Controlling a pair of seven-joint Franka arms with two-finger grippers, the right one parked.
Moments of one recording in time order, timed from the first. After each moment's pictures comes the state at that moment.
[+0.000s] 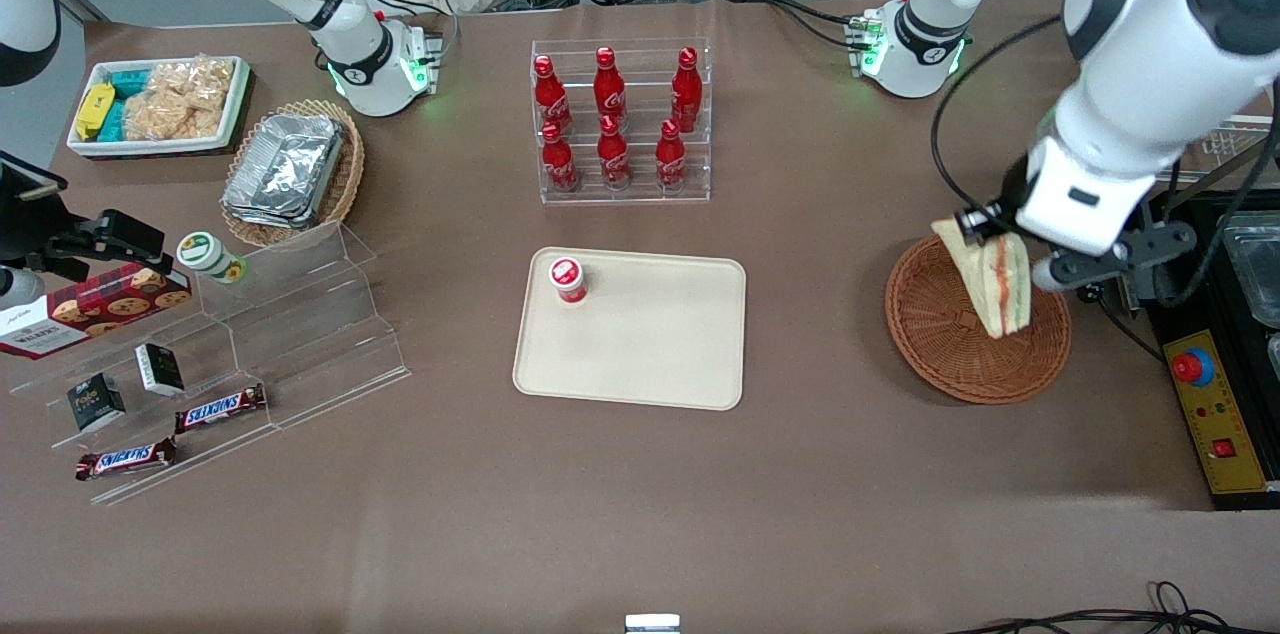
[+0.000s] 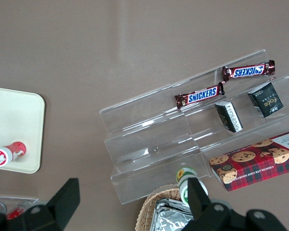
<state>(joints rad) -0.14 0.08 -0.18 -1.52 0.06 1.60 -0.57</state>
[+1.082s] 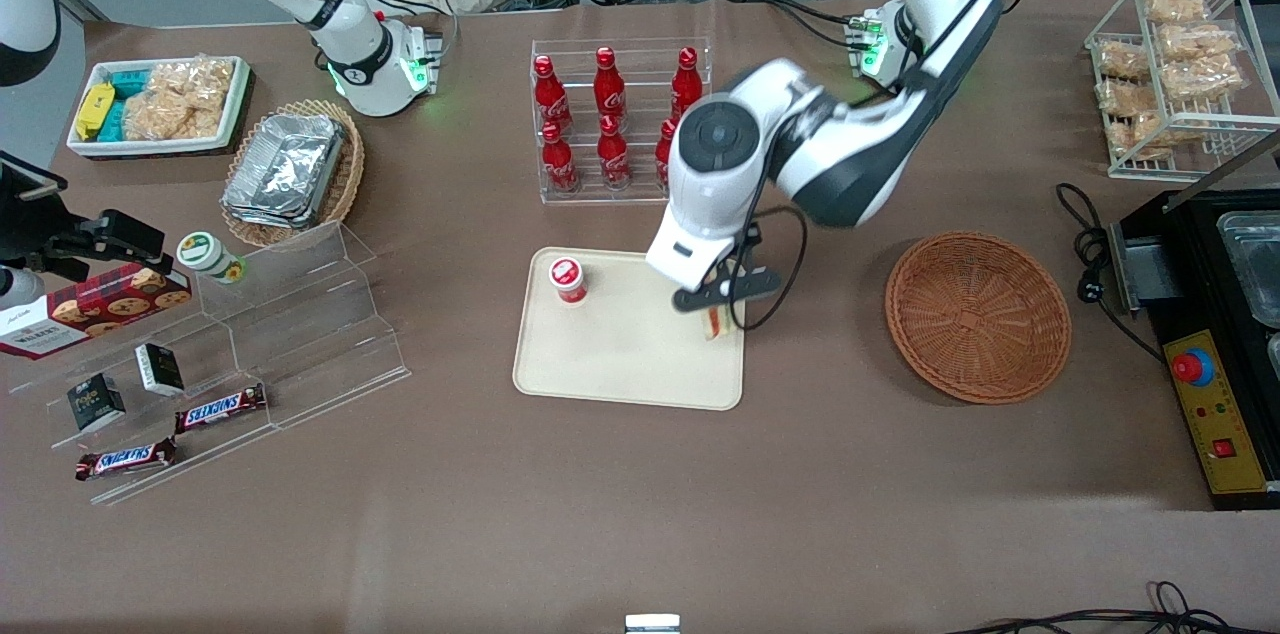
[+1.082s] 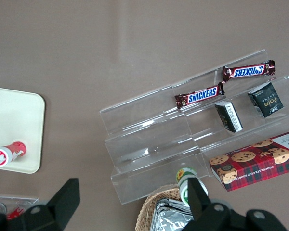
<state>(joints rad) -0.28 0.58 -0.54 -1.46 0.27 1.93 -1.06</state>
